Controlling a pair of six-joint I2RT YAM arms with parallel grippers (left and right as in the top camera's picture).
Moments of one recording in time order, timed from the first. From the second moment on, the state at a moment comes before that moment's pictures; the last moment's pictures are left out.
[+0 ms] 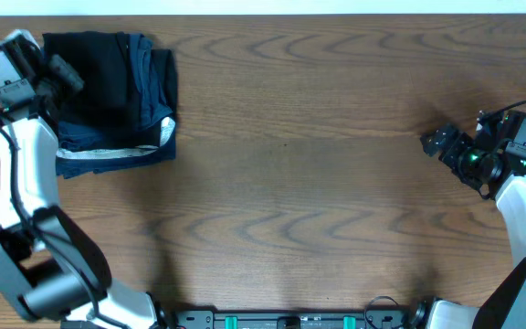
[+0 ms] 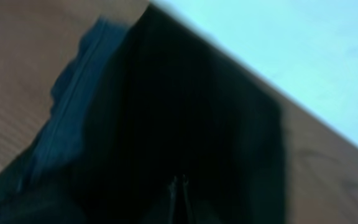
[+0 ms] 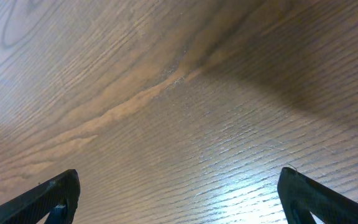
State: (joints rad) left arm 0.43 1.78 1.38 -0.32 0.21 -0.31; right arm -0.36 1.47 0.88 -0.46 -0.39 0.33
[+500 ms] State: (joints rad) left arm 0.52 1.88 1.38 -0.27 0.34 -0.36; right arm -0.36 1.47 0.88 -0.46 -0.39 0.33
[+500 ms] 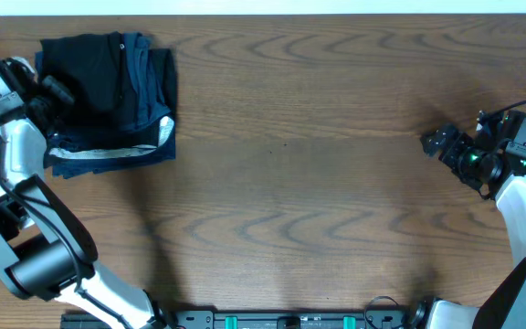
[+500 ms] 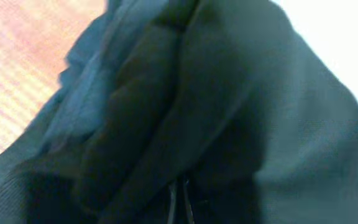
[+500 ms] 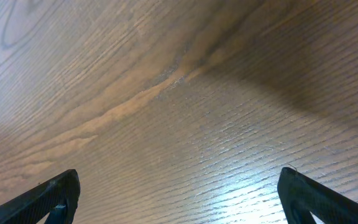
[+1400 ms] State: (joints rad) left arm 0.39 1.95 1.38 -0.26 0.71 -0.41; right arm -0.36 1.47 0.88 -0.46 -0.39 0.33
